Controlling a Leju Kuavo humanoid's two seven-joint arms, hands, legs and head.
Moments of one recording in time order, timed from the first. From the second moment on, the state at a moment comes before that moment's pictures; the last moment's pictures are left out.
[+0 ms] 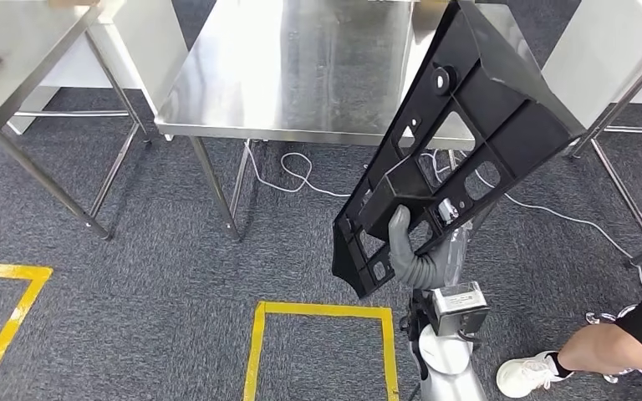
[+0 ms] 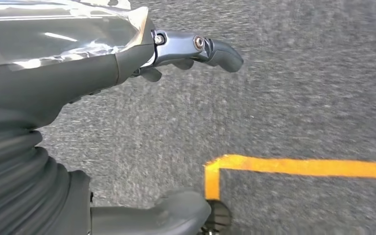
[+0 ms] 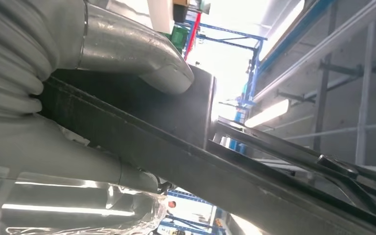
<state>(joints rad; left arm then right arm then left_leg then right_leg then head) -0.08 -0.12 0.76 -0.21 -0.74 0.34 -0.45 -0.14 0.15 0.24 -1.69 0.29 -0.25 -0.61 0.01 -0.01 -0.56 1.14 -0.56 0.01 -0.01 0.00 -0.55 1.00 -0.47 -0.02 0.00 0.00</state>
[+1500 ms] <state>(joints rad) -0.09 -0.12 0.77 -0.21 -0.78 0.31 -0.43 -0.12 0.20 0.27 -1.76 0.38 -0.20 -0.59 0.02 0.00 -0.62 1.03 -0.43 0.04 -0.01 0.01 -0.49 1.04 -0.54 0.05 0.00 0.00</state>
